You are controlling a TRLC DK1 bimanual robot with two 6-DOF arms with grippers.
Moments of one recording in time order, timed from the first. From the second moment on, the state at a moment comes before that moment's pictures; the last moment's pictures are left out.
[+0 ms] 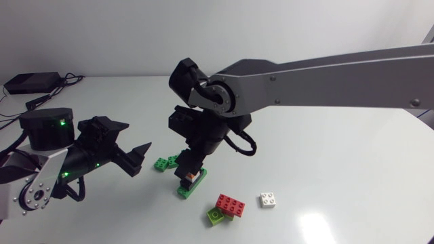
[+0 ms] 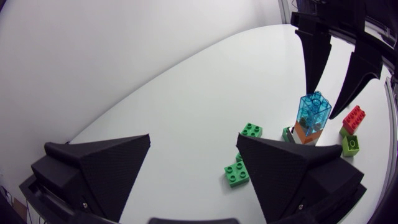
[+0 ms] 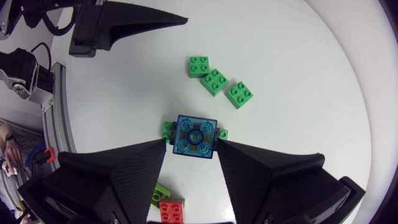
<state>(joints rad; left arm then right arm) -0.18 1.20 0.41 0.36 0.18 0.50 0.84 1.87 1.50 -0.73 -0.13 -0.24</state>
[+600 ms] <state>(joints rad) -0.31 1.16 0.38 0.31 0.19 0.49 0.84 1.87 1.50 -0.71 -0.11 -0.23</state>
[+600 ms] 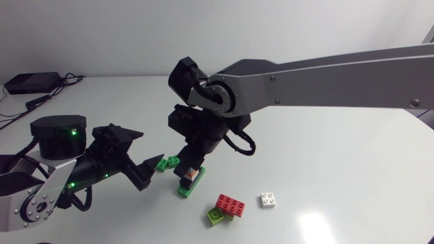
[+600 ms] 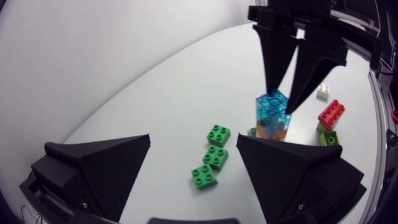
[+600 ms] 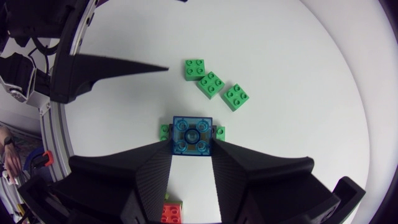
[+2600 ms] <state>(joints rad) -0.48 1.28 0.46 0.50 0.15 0.35 0.73 1.73 1.53 -0.59 -0.32 -0.03</state>
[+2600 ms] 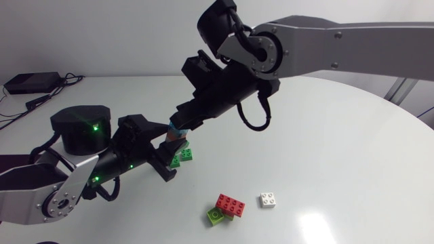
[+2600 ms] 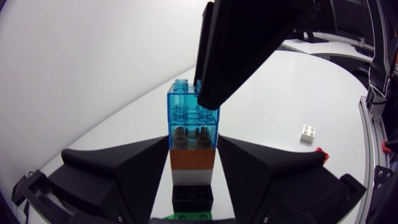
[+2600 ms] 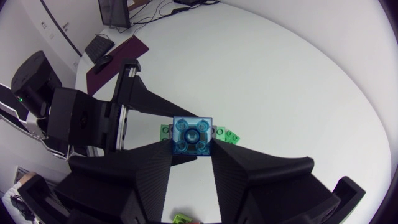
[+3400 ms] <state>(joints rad) -0.52 1.23 0.46 0.49 0.05 0.32 0.73 1.70 1.50 -0.55 -0.34 -0.02</state>
